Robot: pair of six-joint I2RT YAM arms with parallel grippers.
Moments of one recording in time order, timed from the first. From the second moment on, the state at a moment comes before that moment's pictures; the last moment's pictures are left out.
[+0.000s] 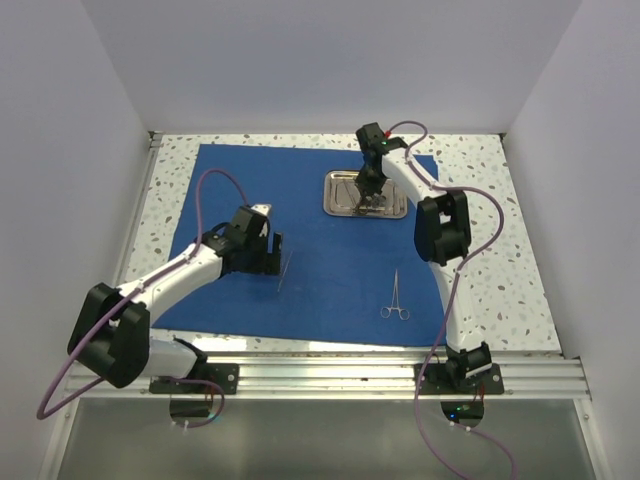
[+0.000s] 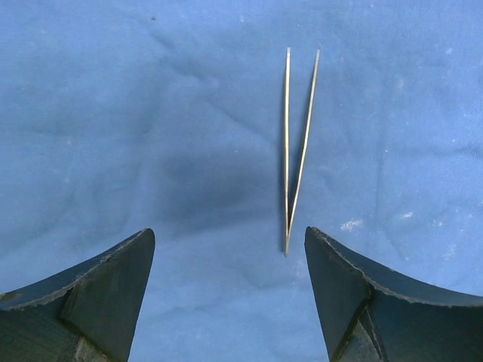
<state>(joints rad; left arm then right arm) -0.50 1.35 0.82 -0.49 -0.08 -0.38 0.35 2.47 2.22 -0.92 0.19 0.85</state>
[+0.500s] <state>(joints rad) -0.28 1.36 1.13 -0.57 -0.07 -0.33 0.57 2.05 1.76 -0.64 0.04 0.95</state>
